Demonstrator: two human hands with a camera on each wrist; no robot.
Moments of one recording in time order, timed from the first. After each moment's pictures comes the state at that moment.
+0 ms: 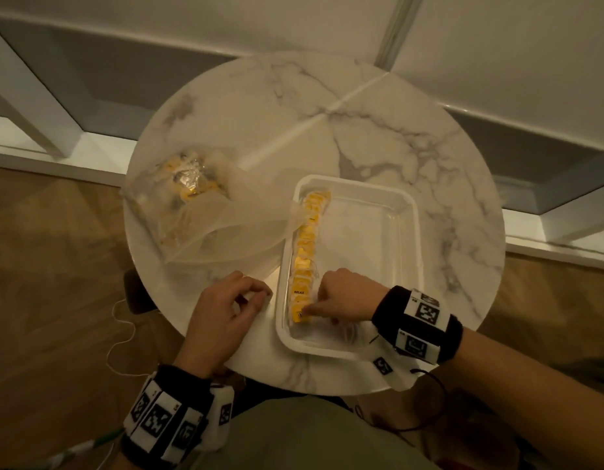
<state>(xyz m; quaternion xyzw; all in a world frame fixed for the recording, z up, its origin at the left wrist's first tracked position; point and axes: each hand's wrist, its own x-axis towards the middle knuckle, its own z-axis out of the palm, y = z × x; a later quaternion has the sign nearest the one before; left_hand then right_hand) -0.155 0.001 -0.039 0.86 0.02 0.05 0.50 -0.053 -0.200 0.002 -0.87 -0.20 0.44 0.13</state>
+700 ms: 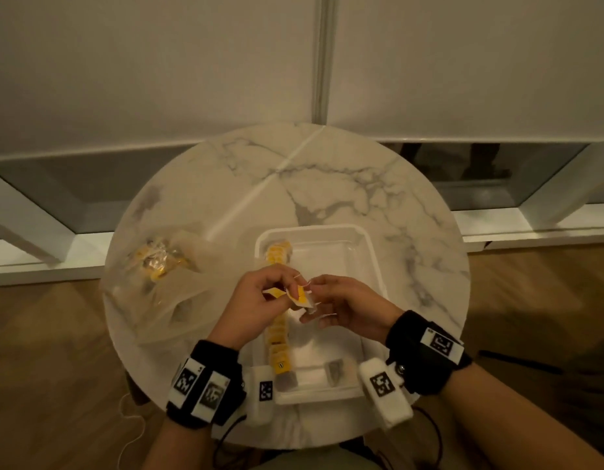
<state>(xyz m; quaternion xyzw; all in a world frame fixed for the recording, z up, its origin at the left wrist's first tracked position) -0.055 -0.064 0.013 0.77 -0.11 -0.05 0.63 -0.038 -0.263 0.010 -0.55 0.05 0.40 0.74</state>
